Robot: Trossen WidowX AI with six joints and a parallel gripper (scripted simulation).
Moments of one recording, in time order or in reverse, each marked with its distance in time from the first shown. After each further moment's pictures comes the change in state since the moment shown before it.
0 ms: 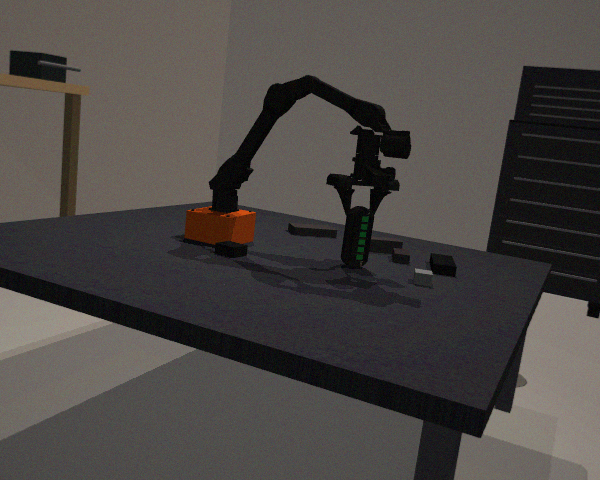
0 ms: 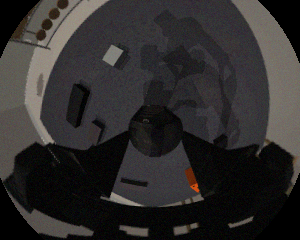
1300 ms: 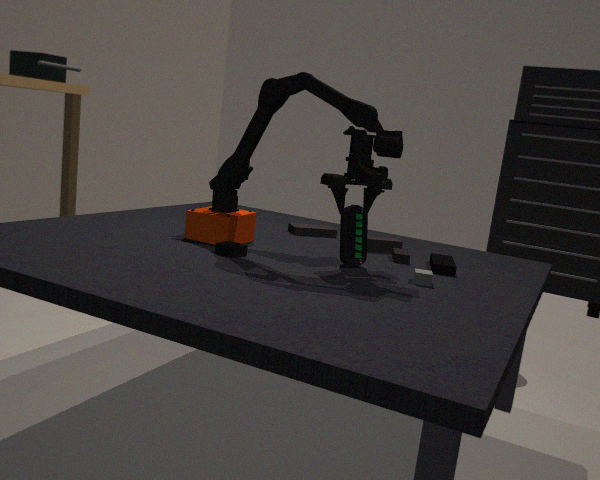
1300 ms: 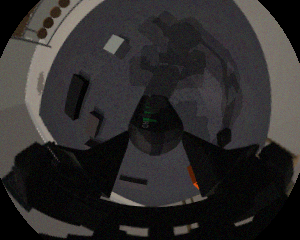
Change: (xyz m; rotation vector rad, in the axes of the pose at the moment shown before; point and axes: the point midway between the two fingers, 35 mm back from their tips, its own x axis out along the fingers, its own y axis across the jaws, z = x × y) arm 0.003 0.001 -0.032 -0.002 0.000 0.005
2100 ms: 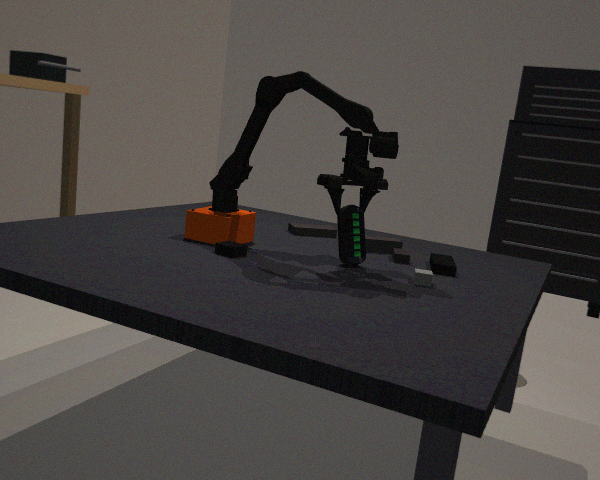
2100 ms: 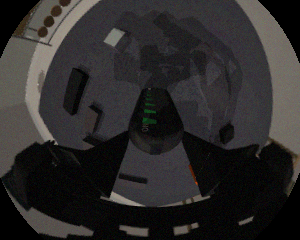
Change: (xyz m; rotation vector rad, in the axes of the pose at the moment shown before) arm 0.004 0.001 -0.020 -0.002 0.002 0.003
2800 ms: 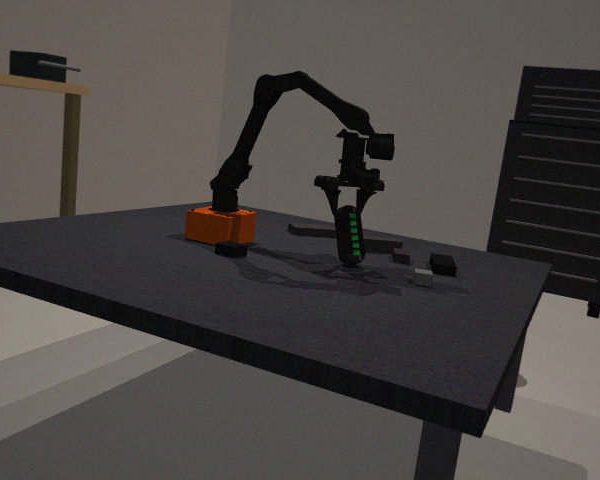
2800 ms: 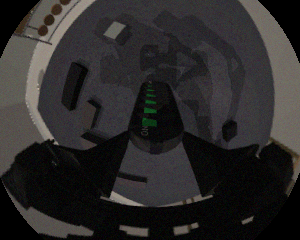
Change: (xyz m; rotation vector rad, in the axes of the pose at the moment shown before) arm 0.005 0.001 -0.017 -0.003 0.006 0.004
